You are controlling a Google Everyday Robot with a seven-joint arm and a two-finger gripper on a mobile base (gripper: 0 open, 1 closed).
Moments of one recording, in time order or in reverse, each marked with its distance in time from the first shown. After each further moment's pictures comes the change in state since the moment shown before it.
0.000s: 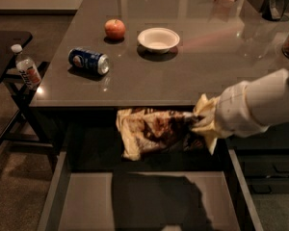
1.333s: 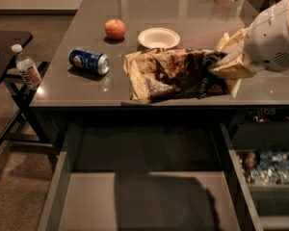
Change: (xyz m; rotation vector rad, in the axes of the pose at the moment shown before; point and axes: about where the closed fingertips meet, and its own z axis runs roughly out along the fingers) arm -0.060 -0.076 -0.108 0.155 -0.011 -0.039
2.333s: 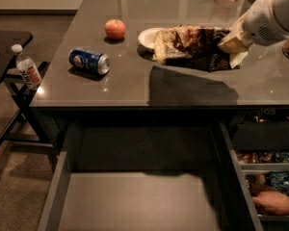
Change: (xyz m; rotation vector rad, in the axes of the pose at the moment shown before) arm 0.045 -0.107 0.033 0.170 0.100 0.189
